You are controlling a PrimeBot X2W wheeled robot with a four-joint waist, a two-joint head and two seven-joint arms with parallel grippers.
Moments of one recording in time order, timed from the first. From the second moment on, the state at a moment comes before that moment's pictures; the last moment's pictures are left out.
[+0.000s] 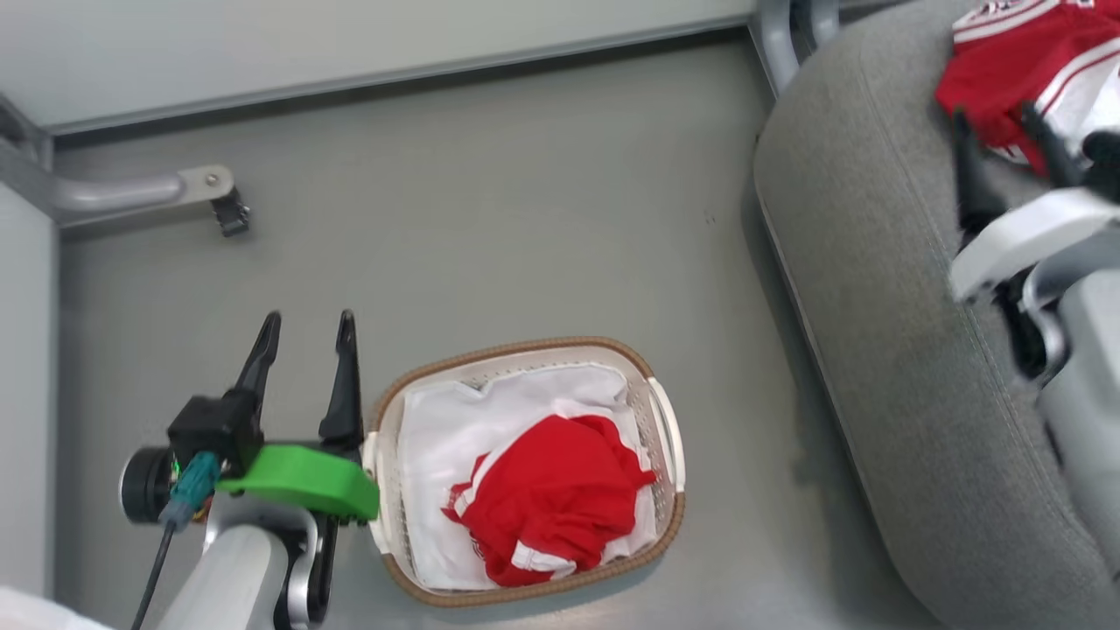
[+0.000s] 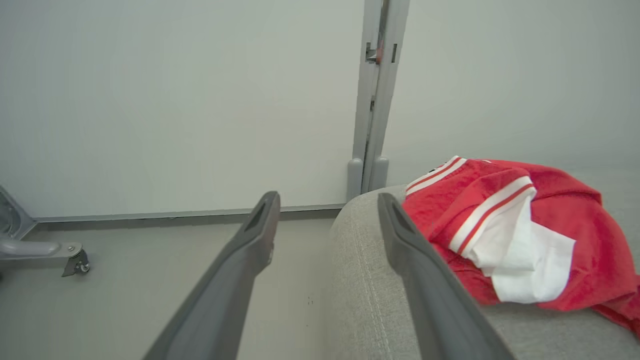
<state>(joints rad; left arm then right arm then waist) -0.28 0.27 -0.40 0.26 -0.49 0.12 -0.26 -0.77 -0.36 0.23 0.74 0.48 0.13 -0.26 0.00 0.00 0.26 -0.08</state>
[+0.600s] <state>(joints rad) 0.00 0.14 -0.19 0.25 -0.40 0.03 -0.26 -0.21 -0.07 0.01 0.36 0.23 0.13 -0.26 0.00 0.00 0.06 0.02</state>
